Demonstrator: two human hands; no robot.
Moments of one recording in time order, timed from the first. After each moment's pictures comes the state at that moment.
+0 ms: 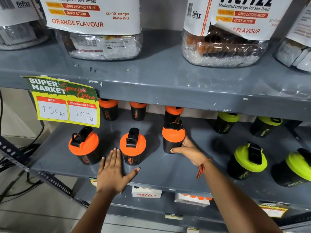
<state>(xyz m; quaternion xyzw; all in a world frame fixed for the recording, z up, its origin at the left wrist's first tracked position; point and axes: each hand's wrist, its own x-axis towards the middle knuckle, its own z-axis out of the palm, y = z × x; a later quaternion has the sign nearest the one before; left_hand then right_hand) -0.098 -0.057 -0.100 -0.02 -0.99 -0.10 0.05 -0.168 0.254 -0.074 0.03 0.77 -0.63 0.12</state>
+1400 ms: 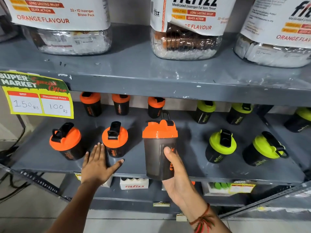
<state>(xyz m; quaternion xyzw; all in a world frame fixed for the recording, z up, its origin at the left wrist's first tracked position) -0.101 -0.059 -0.100 -0.02 -0.99 -0.11 0.01 0.014 0.187 0.046 0.11 0.46 -0.88 0.06</state>
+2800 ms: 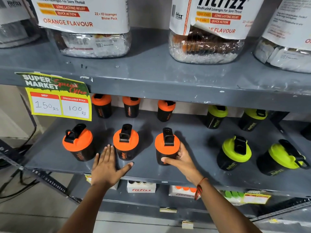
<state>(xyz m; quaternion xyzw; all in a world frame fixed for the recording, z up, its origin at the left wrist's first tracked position) -0.100 -0.059 -0.097 -0.02 -0.99 -0.13 0.01 -0.081 0.235 -0.061 0.06 0.72 -0.68 0.05</state>
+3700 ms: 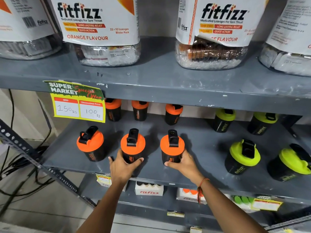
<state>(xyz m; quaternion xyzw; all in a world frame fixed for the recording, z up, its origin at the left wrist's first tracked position) -0.095 -0.026 -0.069 0.14 -0.87 -0.47 0.05 -0.093 0.229 -0.075 0.04 0.83 -0.55 0.04</state>
